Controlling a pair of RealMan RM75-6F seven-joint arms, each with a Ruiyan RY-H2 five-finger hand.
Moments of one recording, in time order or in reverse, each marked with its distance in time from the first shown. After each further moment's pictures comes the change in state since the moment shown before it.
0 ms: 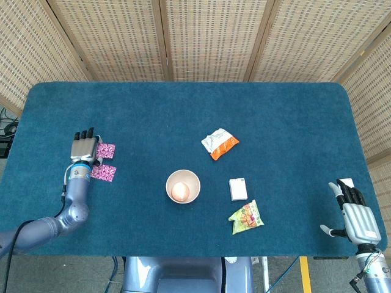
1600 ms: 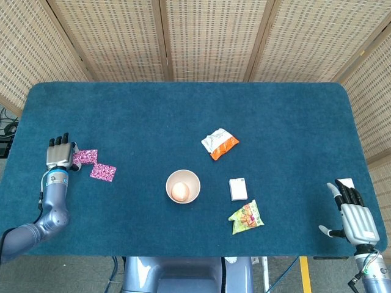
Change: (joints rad) left arm 0.099 0.021 0.024 0.088 0.069 -0.038 -0.108; right arm -0.002 -0.004 -0.003 -0.011 -0.005 0.008 -0.023
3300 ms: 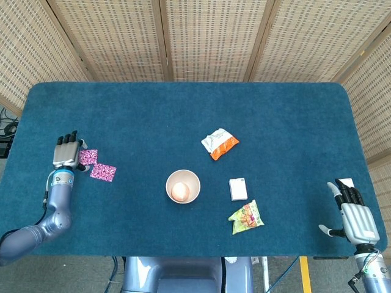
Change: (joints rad) left arm 0.024 0.000 -0.033 -0.064 0.116 0.009 -0.069; right arm 0.000 -0.003 0.002 0.007 -0.003 0.002 0.011
